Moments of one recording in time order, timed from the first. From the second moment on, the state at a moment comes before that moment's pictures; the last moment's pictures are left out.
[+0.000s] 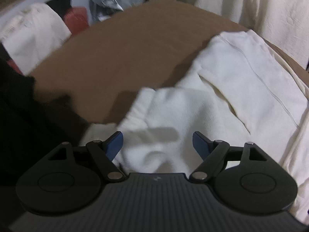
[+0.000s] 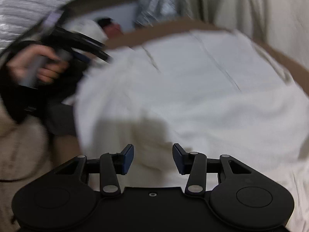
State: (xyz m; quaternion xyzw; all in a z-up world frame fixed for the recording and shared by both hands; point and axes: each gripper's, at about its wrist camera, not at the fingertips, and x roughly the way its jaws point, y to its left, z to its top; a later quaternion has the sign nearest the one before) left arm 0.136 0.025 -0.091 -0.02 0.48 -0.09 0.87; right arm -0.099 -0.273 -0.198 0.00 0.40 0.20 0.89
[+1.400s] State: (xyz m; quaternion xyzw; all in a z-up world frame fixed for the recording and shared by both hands) left arm 0.104 0.028 -0.151 -0.26 0.58 -0.14 0.76; right arm -0.088 -0.351 -0.223 0.08 0.43 -0.01 0.90
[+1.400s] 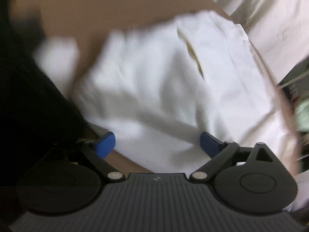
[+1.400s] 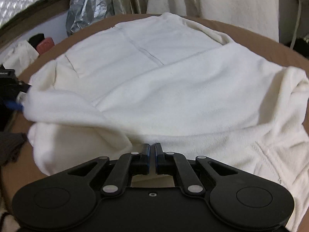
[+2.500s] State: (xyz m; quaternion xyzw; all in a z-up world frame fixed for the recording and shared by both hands) left arm 0.144 -0.003 -0.090 -0.16 0.37 -0.31 0.86; right arm -0.062 -0.150 -0.181 -0.24 0.28 0.10 0.92
